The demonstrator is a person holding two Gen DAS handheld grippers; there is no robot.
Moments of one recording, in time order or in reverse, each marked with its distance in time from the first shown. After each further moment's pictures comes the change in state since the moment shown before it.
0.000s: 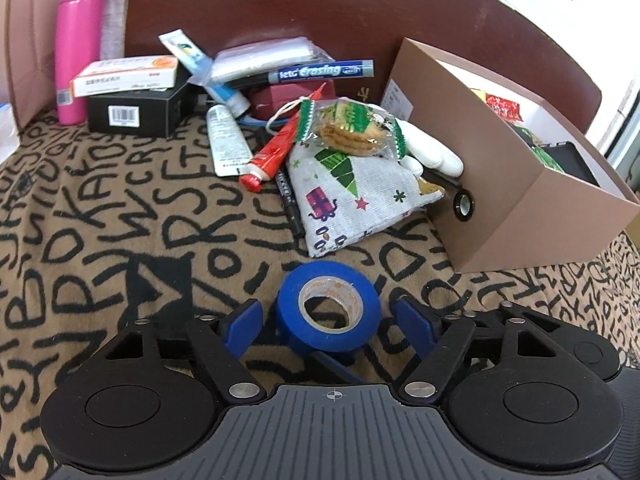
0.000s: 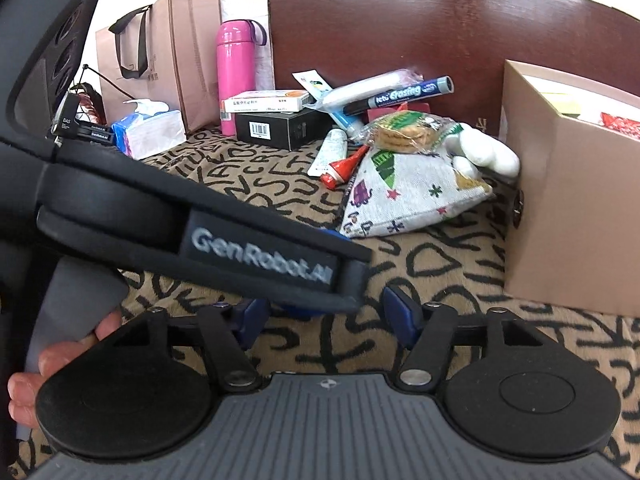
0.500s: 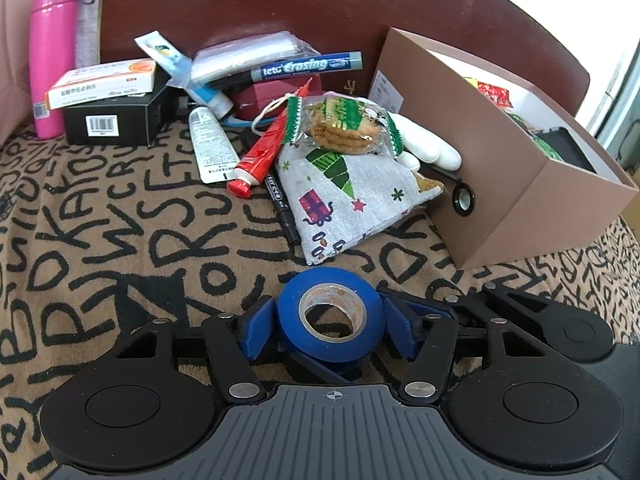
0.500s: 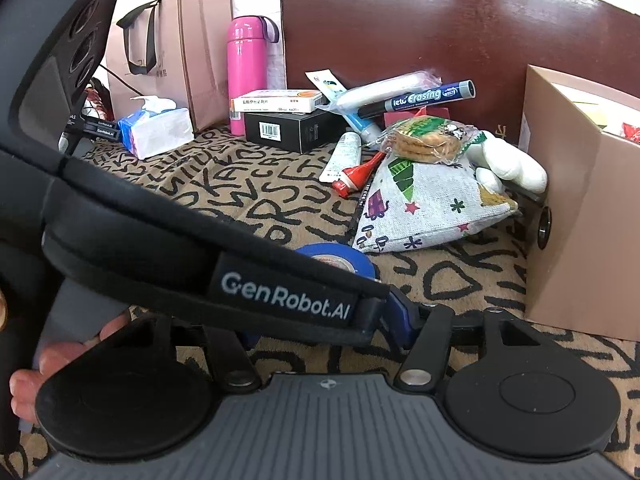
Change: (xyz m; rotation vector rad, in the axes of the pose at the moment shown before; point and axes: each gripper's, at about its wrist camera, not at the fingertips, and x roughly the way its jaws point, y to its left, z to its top) left arm 0.011 0.004 0.007 0.061 0.023 -0.034; right arm 0.015 0.002 0.007 -0.021 0.005 0.021
